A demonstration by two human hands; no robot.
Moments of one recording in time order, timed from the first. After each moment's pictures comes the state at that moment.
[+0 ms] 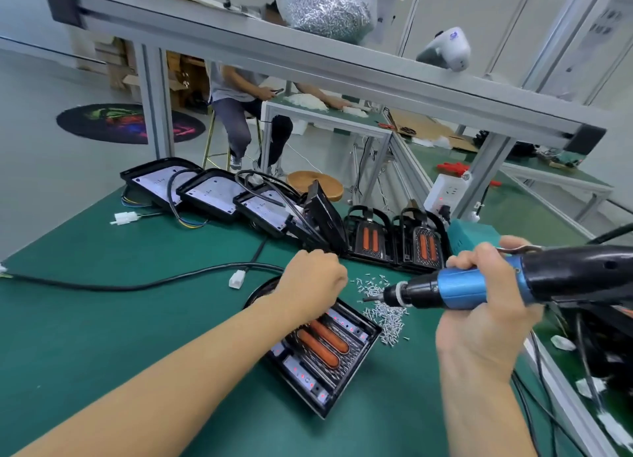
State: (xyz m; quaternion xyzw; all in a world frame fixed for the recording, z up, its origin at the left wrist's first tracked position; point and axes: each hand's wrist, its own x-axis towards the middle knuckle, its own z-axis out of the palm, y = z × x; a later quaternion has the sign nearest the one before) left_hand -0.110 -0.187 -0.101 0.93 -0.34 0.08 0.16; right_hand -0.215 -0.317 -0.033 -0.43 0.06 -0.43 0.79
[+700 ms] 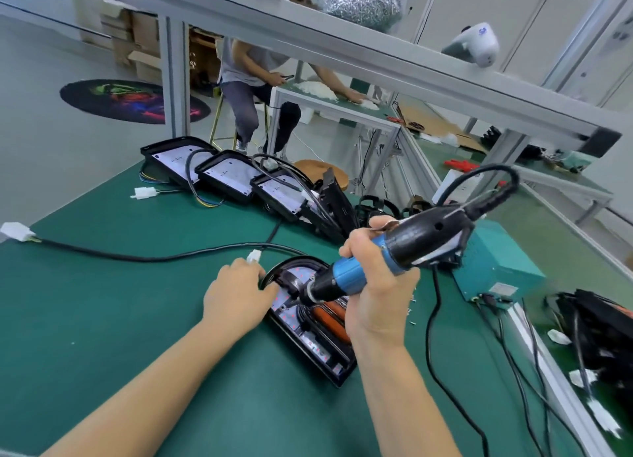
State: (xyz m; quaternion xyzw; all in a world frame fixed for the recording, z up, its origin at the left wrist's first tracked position) left_hand -0.146 -0.095 -0.142 0.96 0.00 0.00 0.29; right_hand -0.200 -0.228 -0.064 -0.53 -0.04 -0.31 0.79
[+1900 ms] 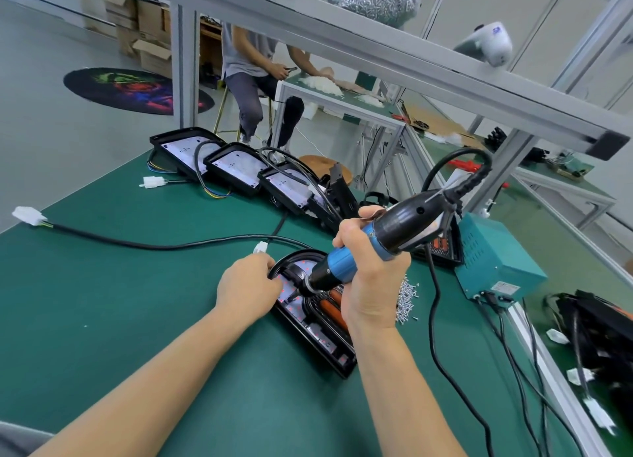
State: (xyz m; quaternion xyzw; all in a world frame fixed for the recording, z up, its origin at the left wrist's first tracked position) left_hand -0.139 -0.096 -0.151 0.94 0.01 0.02 0.35; right_hand -0.188 -0.218 -0.068 -0.56 -0.05 -0.29 0.78
